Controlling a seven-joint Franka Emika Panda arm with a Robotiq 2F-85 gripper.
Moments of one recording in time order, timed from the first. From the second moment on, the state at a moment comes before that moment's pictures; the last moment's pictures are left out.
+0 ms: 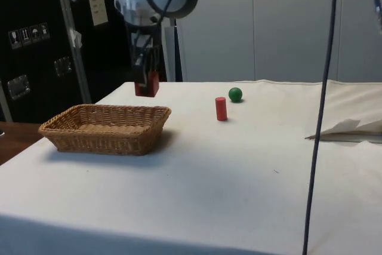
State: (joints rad) arm 0.54 0.37 -0.55 -2.11 -0.06 2.64 -0.04
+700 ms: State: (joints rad) arm 0.53 0.63 -0.53 -1.86 0.23 2.63 -0.16
